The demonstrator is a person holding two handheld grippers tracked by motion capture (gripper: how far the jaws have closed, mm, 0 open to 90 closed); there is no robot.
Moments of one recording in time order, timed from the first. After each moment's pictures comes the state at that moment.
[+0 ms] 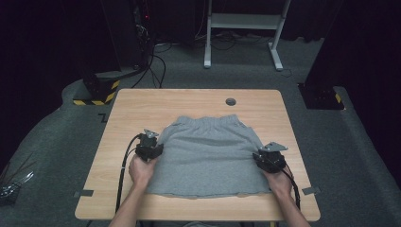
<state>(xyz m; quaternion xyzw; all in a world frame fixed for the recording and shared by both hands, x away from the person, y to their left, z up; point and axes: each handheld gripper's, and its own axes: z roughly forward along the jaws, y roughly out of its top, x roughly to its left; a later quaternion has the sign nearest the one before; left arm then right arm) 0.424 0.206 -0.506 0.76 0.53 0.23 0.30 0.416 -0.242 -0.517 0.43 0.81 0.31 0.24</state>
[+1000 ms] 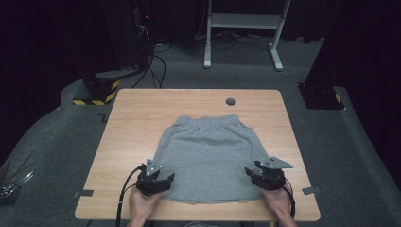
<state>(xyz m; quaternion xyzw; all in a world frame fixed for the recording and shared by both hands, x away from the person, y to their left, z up) 0.321 0.190 -0.513 0.77 0.49 0.21 0.36 0.356 -0.234 -0.506 0.41 0.80 0.39 0.20</state>
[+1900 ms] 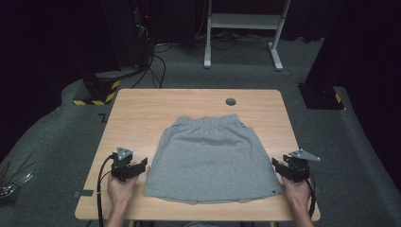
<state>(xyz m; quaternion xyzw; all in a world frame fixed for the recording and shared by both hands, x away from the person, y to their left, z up) 0.357 0.271 -0.515 0.71 0.57 0.25 0.33 0.387 -0.311 -0.516 0.54 0.73 0.35 0.23</state>
